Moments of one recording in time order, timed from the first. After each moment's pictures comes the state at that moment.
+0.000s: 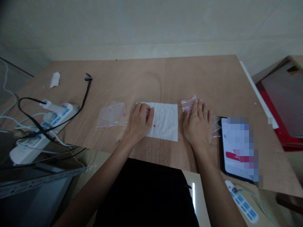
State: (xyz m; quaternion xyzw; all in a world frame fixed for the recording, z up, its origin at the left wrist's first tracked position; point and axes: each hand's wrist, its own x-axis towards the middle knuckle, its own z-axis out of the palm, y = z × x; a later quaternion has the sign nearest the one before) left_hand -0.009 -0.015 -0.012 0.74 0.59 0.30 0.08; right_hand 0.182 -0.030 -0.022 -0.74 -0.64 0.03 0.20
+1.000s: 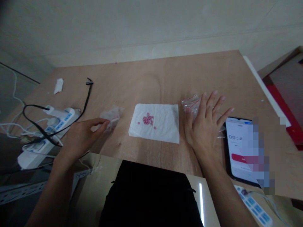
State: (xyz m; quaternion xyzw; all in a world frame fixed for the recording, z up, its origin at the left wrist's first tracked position) left_hand -0.143 -0.054 0.049 0.72 0.69 0.11 0.02; right_hand 0.178 -0.042 0.000 -0.74 -0.63 0.00 0.25
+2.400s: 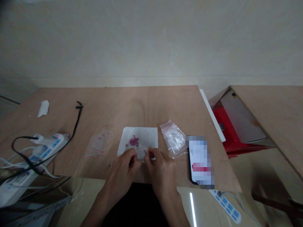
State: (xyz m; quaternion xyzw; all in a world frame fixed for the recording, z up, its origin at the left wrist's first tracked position) left_hand 0.001 -0.075 0.073 0.67 0.61 0.20 0.38; right_hand 0.141 -0.085 0.058 -0.65 -0.64 0.15 0.39
